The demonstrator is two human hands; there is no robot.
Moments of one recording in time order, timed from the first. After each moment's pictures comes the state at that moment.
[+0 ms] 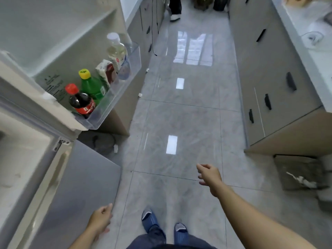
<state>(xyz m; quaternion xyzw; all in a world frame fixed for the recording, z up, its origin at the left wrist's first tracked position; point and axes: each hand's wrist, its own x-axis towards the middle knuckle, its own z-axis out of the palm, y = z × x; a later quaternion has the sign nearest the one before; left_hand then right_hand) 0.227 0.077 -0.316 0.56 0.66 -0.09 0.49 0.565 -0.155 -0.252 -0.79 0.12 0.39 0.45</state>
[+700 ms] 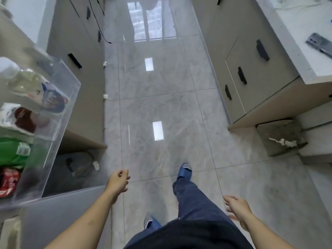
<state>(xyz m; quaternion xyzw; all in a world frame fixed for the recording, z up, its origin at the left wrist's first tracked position) 0.516 0.137 -0.307 0.63 0.53 -0.16 0.54 0.587 -0.278 -0.301 -0.76 0.37 0.38 0.38</state>
